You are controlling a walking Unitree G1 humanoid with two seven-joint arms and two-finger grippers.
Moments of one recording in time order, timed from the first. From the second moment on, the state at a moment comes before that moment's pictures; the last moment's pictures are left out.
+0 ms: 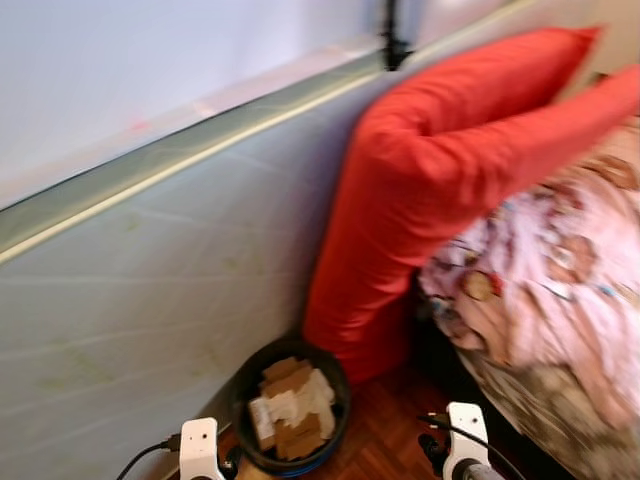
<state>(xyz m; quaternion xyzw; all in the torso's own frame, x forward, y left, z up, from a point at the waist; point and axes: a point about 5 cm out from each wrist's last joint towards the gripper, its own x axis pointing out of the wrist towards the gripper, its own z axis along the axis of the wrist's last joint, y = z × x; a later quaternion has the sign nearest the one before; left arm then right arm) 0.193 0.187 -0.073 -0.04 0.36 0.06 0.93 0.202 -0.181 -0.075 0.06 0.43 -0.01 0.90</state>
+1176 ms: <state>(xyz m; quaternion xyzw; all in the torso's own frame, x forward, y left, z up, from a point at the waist) 0.195 0.181 -0.072 -0.04 0.35 0.05 0.93 0.206 -0.187 -0.072 0.05 0.42 -0.02 0.91</state>
